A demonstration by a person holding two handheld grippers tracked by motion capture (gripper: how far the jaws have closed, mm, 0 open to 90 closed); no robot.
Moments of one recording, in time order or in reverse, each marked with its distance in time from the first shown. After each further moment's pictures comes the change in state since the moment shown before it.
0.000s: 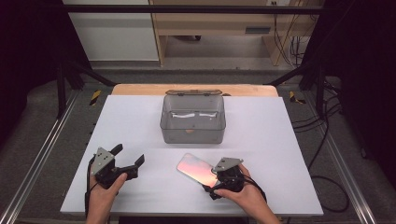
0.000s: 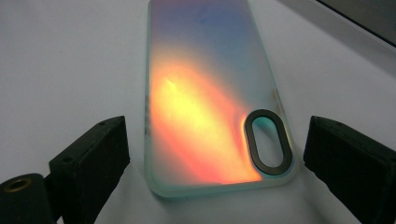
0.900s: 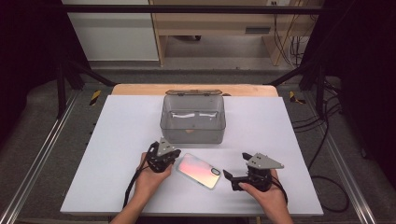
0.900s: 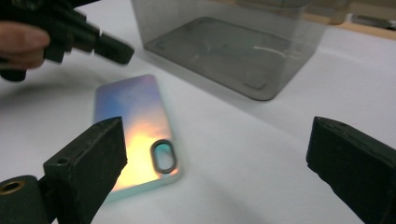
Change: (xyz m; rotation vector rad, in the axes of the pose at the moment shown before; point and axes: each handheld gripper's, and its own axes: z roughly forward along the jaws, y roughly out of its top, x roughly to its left) left arm -0.073 0.005 0.102 0.319 -0.170 0.192; right arm -0.028 -0.022 -0.065 -0.322 -0.165 0.130
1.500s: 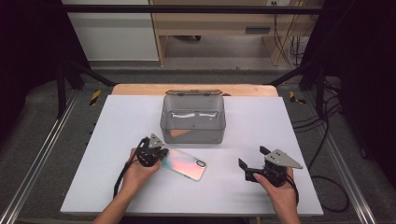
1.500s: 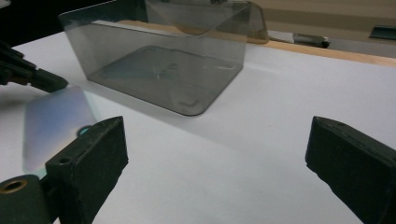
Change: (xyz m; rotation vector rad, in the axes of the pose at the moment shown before) left arm 0.027 -0.006 0.015 0.189 -0.013 0.031; right arm -0.033 -0.005 -0.020 -0.114 -0.162 0.081
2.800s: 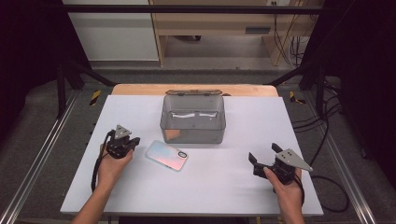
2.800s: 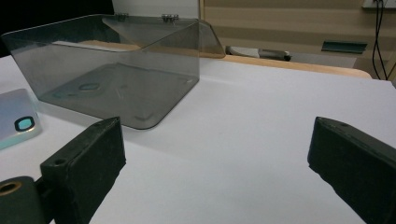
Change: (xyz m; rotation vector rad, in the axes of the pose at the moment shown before) left arm 0.081 -0.026 -0.047 -0.059 0.179 -0.164; right arm -0.027 -0.009 -0.006 -0.085 -0.129 0.031
